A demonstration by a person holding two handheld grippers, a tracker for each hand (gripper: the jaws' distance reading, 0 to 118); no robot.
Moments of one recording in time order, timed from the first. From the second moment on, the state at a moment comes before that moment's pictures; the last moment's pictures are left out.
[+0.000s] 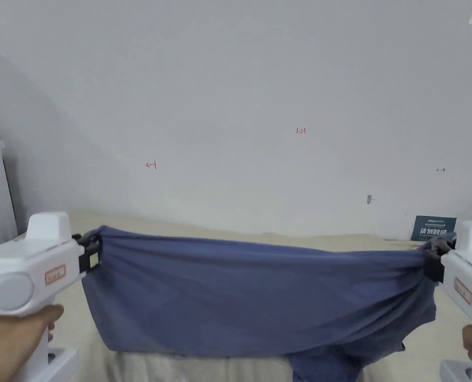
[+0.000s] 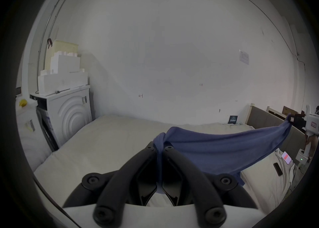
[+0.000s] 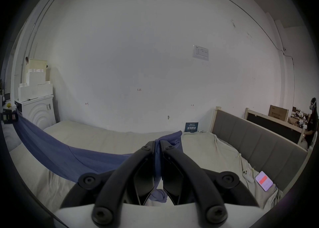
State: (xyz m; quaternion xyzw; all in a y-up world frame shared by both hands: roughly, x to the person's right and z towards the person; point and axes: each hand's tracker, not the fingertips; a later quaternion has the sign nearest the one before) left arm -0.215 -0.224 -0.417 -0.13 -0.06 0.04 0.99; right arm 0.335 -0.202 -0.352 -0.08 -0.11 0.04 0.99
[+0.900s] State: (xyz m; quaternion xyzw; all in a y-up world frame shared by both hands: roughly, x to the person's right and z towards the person) left arm -0.233 -0.473 -0.241 -0.36 -0.04 -0.01 0.93; right arm 0.282 -0.478 -0.152 -0.33 -0.13 0.07 0.93
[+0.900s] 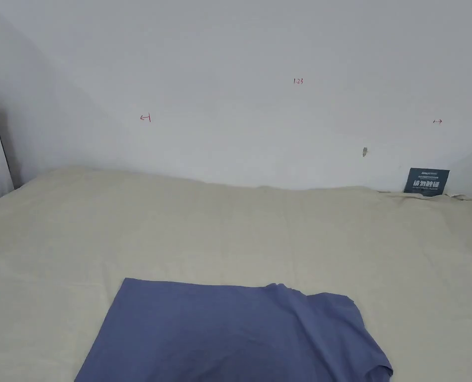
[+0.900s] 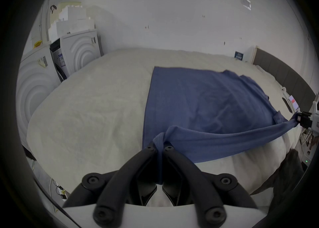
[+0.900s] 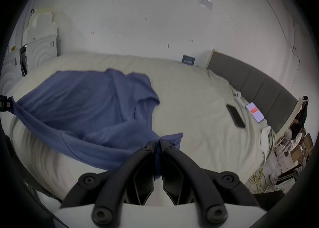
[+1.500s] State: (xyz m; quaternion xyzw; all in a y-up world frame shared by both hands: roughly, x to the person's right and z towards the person) left arm -0.235 -0.481 -0.230 -0.40 -0.05 0.01 0.91; right arm 0.286 -0.494 -0.152 -0.37 -0.14 0.06 0.92
